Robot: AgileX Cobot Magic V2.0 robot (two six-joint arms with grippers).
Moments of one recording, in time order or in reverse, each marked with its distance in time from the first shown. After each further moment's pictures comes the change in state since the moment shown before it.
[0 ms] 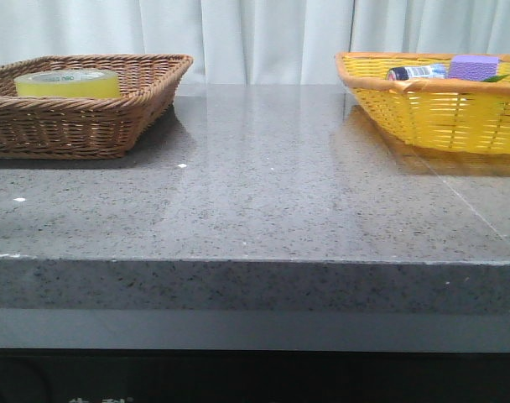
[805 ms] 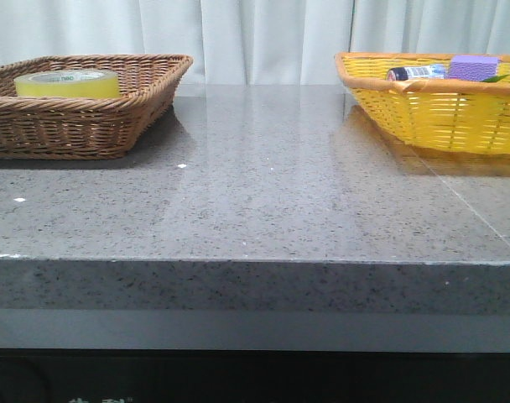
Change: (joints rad) left arm 0.426 -0.628 0.666 0.064 -0.388 0.009; right arm 0.000 0.000 0.000 0.000 0.002 0.000
